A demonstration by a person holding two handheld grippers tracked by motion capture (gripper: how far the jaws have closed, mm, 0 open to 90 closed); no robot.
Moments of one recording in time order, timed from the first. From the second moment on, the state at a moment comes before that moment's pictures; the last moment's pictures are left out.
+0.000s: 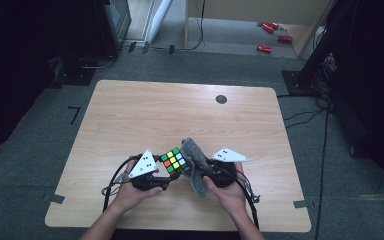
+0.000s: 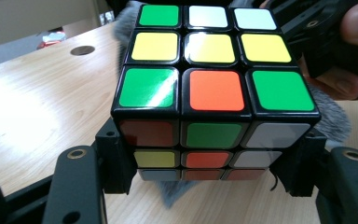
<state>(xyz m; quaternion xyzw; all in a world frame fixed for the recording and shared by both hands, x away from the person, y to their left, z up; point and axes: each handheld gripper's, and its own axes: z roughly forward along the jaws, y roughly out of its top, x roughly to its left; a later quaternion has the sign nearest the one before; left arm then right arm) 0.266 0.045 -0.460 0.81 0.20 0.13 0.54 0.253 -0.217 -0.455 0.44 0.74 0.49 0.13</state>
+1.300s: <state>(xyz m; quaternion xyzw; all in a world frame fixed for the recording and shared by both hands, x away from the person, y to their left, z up) 0.283 0.062 -0.460 0.79 0.27 0.11 0.53 0.271 -0.251 -0.482 0.48 0.73 0.44 0.23</state>
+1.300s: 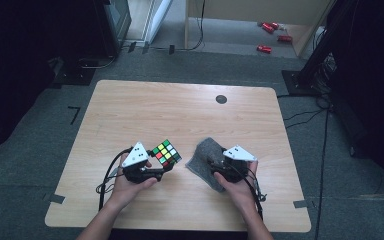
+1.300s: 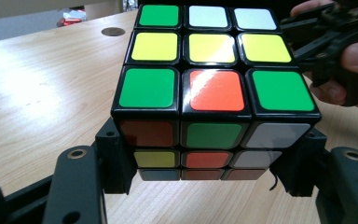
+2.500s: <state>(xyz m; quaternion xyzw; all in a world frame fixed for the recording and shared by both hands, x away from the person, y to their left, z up) 0.295 0.050 -0.447 0.77 0.34 0.04 0.54 0.244 -0.177 -0.490 0.34 0.72 0.56 0.23</state>
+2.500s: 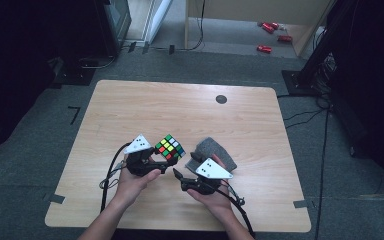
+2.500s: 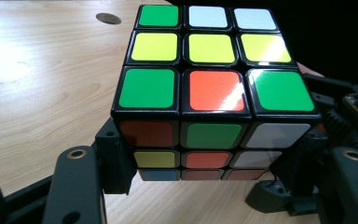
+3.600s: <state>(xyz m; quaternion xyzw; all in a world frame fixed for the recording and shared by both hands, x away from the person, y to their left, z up) 0.296 0.037 -0.452 0.77 0.36 -0.03 0.52 0.237 -0.164 -0.492 0.30 0.71 0.55 0.31</state>
